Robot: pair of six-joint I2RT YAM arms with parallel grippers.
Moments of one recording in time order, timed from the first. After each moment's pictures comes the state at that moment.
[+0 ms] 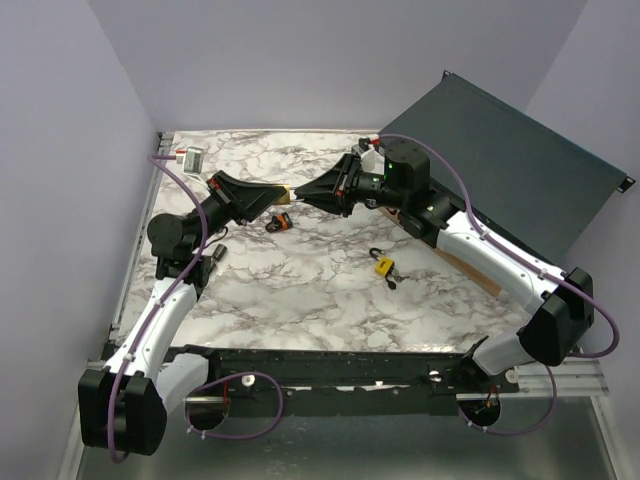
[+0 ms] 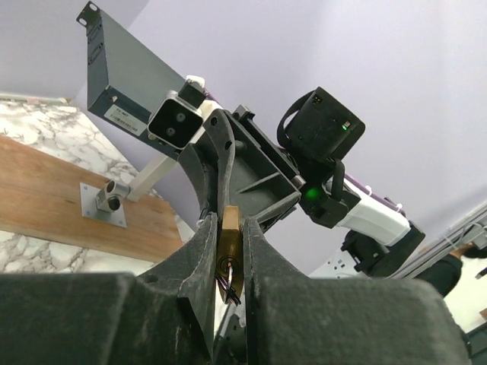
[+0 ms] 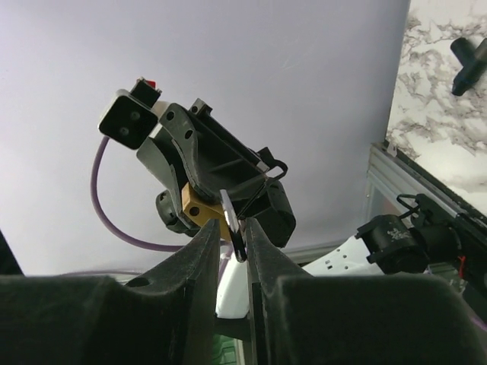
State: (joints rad) left arm -0.15 0.99 0.67 0.86 0.77 -1.23; right arm 0.71 1.48 1.33 0.03 -0.54 1.51
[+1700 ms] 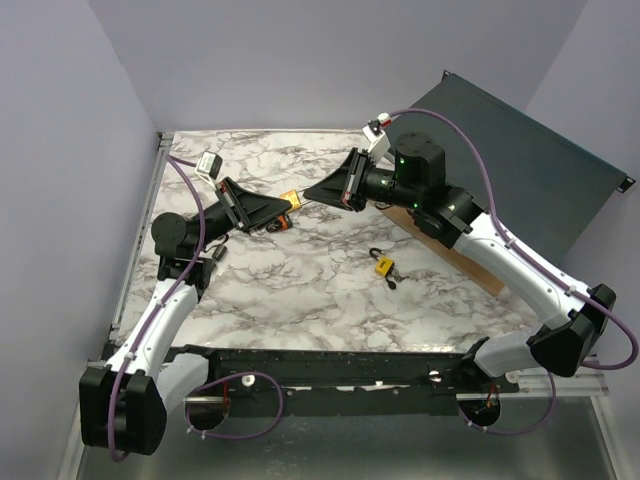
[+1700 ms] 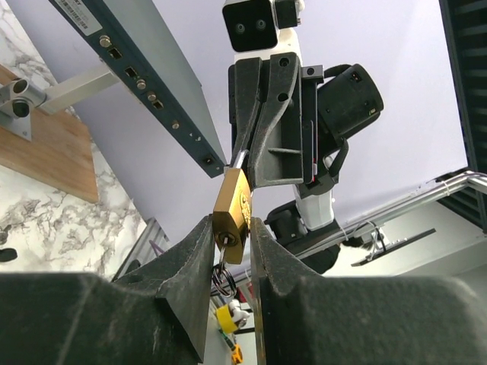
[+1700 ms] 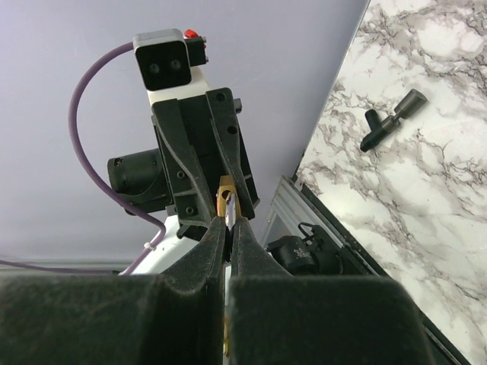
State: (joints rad) left arm -0.15 0.99 0.65 0.80 0.89 -1.57; right arm 0.74 1.41 1.46 -0.24 -0.39 1.04
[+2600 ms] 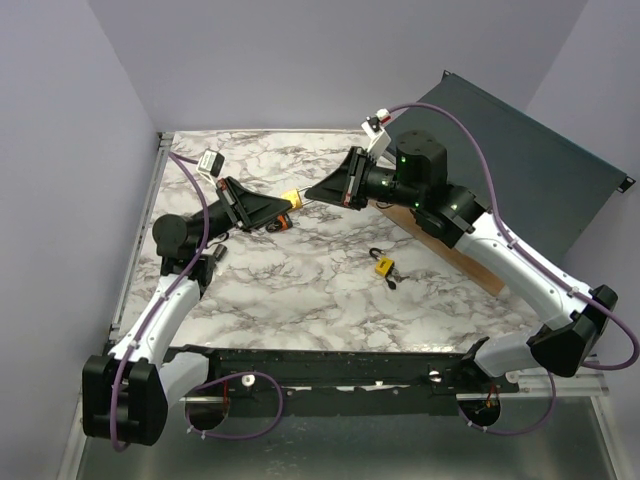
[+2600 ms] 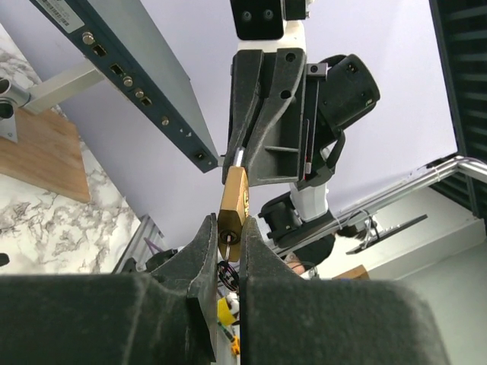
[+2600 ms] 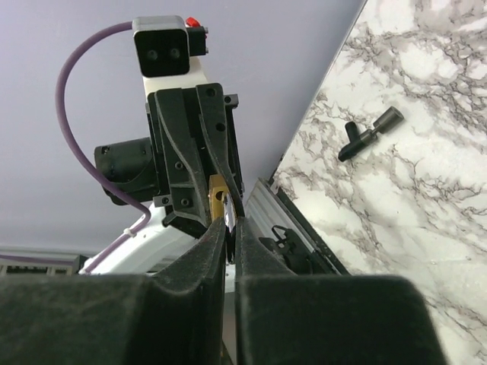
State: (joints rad) left arm -0.15 1.05 0.64 0.95 0.92 -1.64; right arm 0.76 1.40 1.48 -0.26 -0.39 0.95
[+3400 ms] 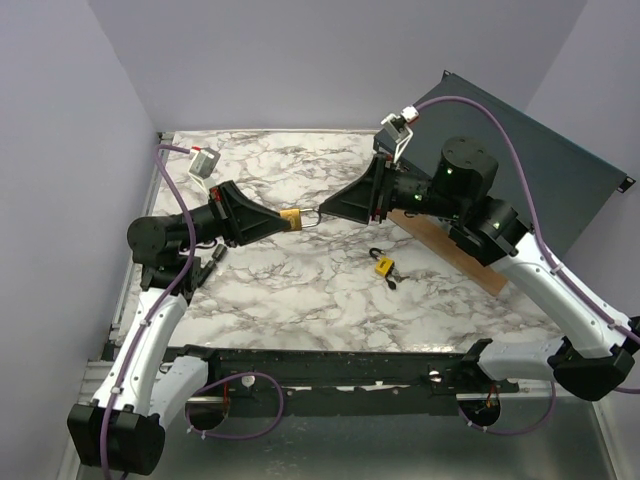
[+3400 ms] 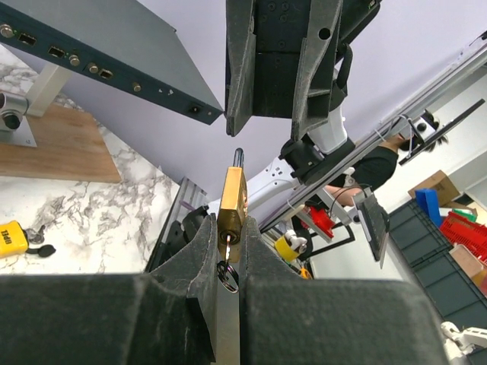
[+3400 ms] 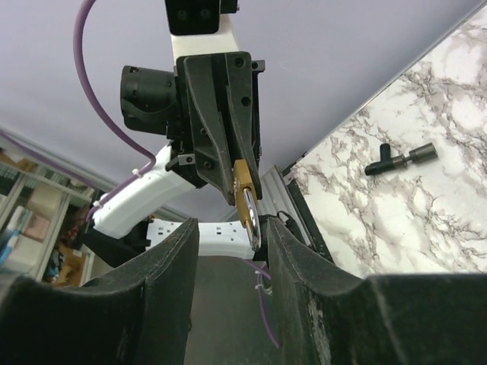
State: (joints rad) left arm -0.15 0.88 0.80 0.70 1.11 -1.36; right arm 0.78 1.24 1.48 -0.26 -0.53 0.72
